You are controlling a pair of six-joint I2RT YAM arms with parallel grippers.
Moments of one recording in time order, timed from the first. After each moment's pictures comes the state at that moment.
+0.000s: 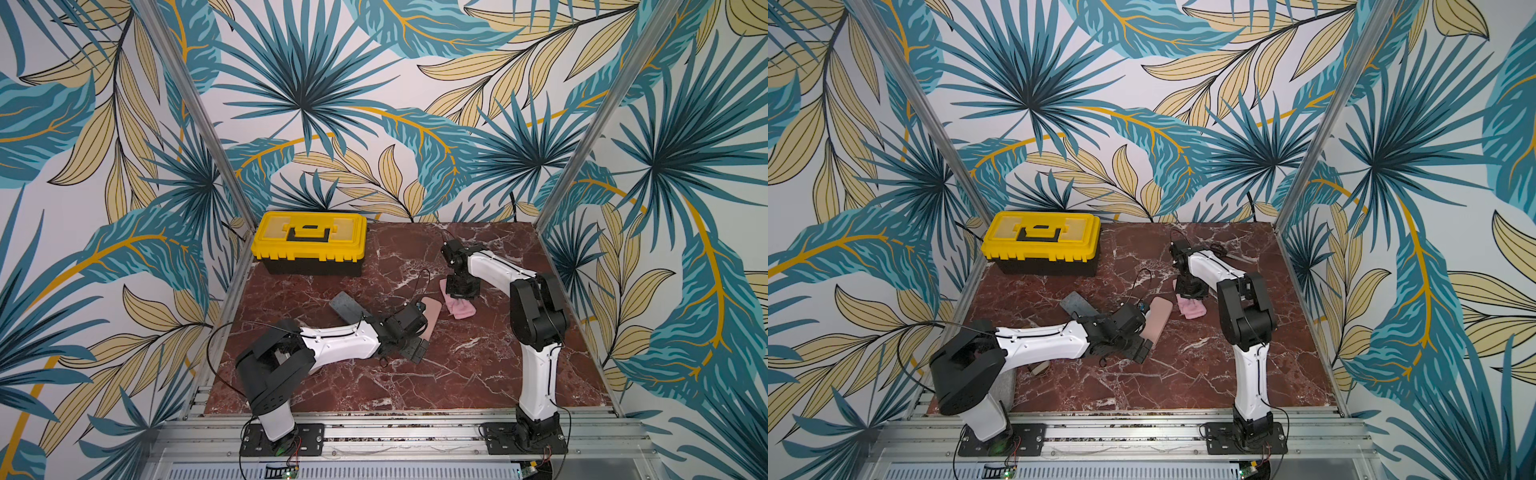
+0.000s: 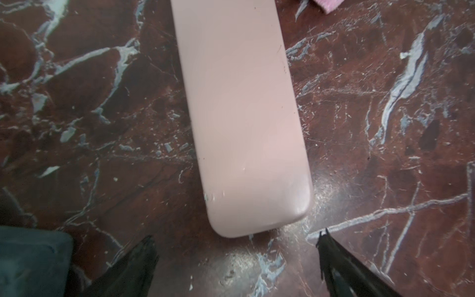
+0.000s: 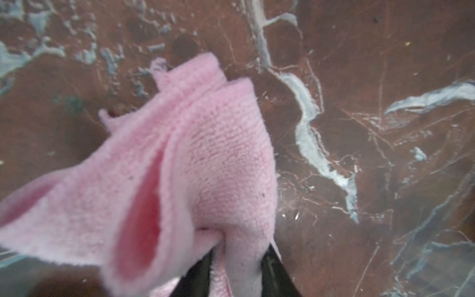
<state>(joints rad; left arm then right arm) -0.96 1.73 1.01 -0.30 -0.12 -0.33 0.29 2.10 1.57 -0.93 0.24 0.53</state>
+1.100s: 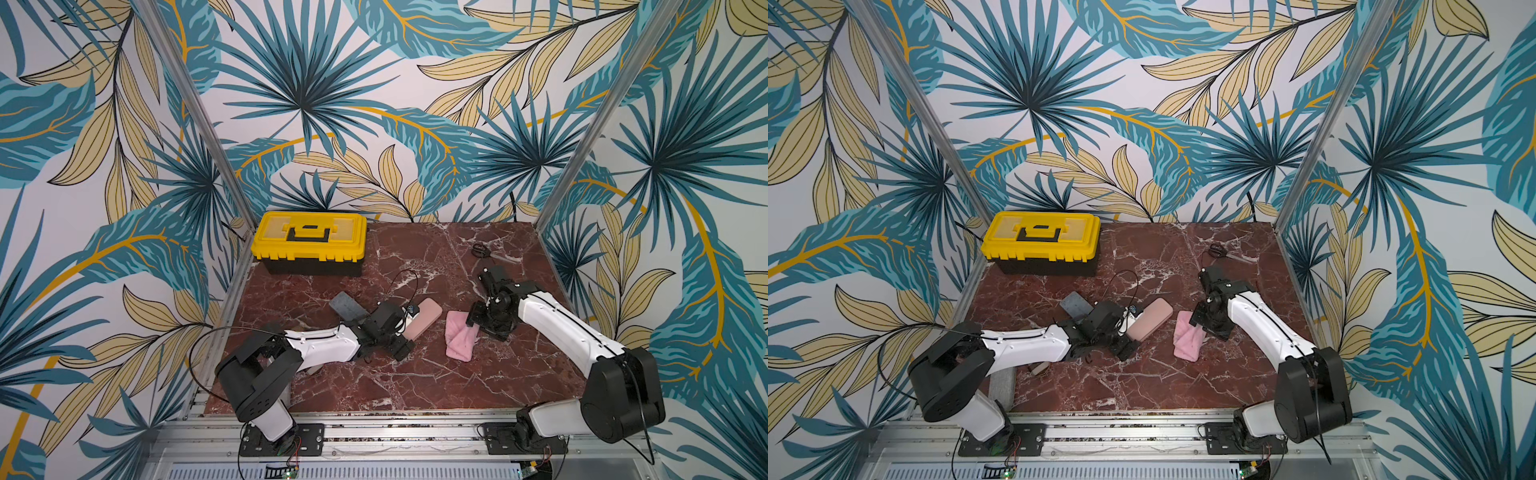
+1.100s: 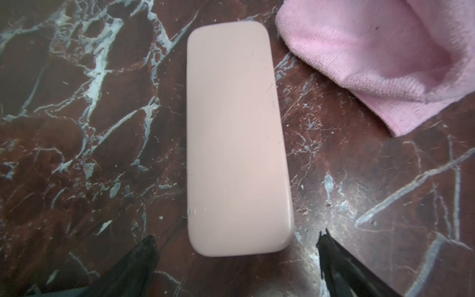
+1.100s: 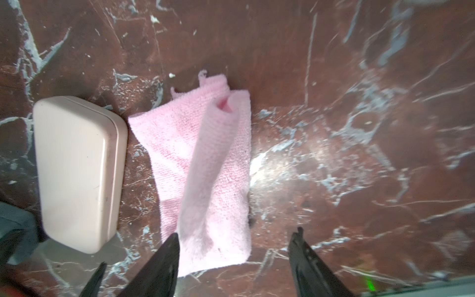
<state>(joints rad) -0.84 1.61 0.79 -0.02 -0.01 0.05 0.26 1.42 1.05 -1.00 0.04 0.71</state>
